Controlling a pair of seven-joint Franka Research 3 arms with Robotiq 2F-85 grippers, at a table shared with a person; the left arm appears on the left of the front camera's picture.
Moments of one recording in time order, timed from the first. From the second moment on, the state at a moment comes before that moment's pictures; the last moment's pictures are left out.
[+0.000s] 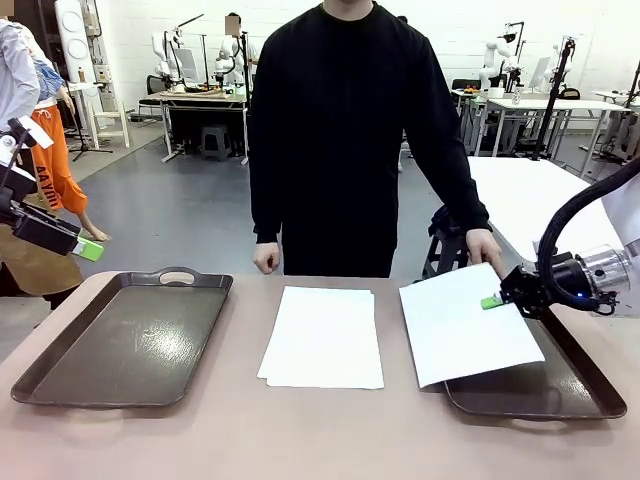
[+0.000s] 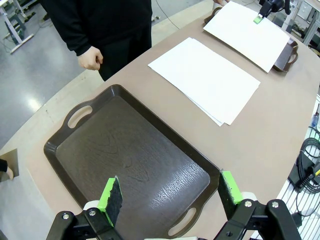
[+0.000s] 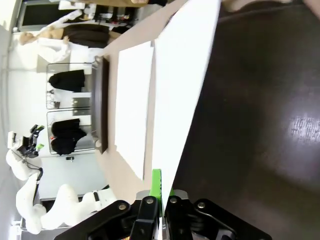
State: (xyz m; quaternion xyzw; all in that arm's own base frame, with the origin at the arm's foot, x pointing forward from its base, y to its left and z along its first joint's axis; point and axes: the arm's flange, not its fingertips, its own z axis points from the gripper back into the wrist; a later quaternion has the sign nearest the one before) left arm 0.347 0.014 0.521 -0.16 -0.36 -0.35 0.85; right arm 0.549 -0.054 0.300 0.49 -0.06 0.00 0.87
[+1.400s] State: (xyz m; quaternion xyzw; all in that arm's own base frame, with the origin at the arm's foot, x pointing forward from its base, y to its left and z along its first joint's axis) left arm 0.347 0.014 0.521 -0.16 -0.36 -0.35 0.85; right arm 0.537 -0.089 0.335 0.37 -0.06 0.03 0.93
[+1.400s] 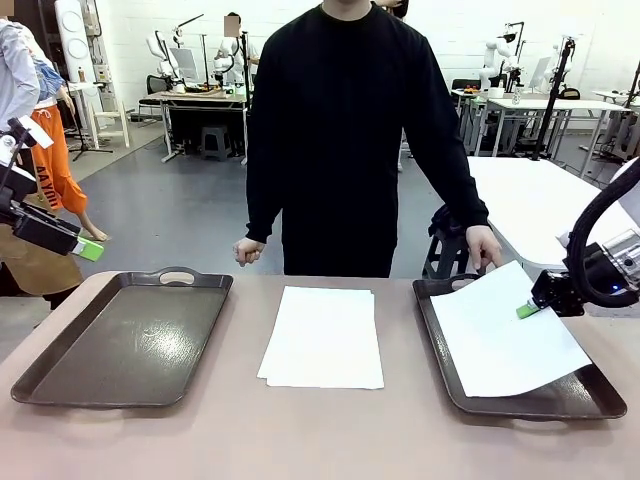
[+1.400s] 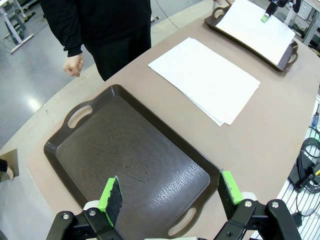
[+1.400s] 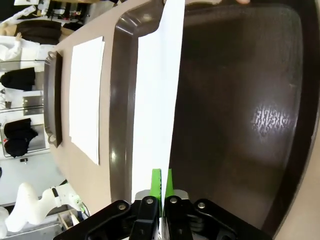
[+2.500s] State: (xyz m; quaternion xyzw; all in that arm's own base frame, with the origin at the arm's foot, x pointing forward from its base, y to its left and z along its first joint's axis) left arm 0.347 0.014 0.521 -0.16 -0.36 -0.35 0.85; right arm 0.523 -0.104 0.361 0.29 -0.10 -0.05 0.95
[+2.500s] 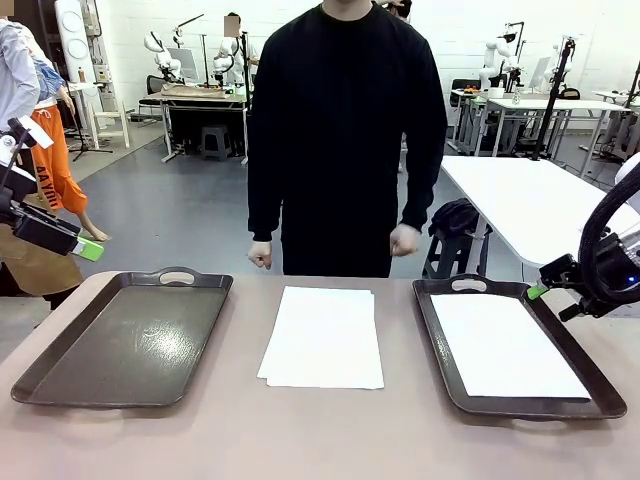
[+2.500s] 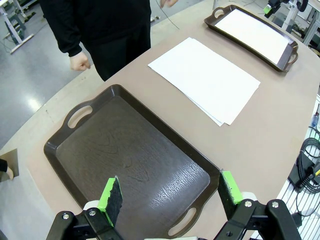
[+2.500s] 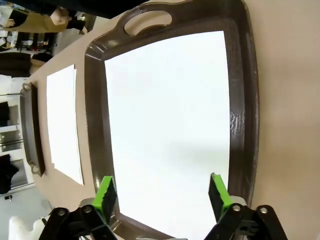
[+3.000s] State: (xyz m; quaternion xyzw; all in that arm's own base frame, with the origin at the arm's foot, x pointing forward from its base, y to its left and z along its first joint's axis) left arm 0.347 0.014 0.521 -0.16 -0.36 -0.35 0.85; right arm 0.521 -0.102 0.361 0.29 -0.10 -0.05 0.95
